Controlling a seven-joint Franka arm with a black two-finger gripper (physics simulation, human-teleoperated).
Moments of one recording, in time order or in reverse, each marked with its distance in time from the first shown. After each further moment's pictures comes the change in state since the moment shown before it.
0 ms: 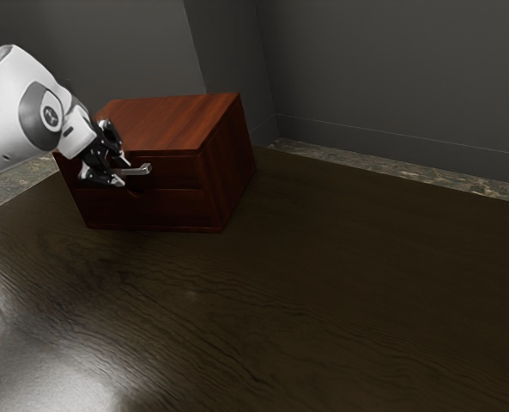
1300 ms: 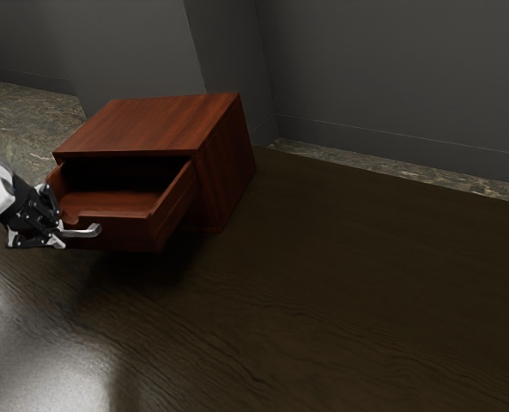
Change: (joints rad) arm -0.033 -0.578 0.015 -0.644 0.289 0.052 -0.027
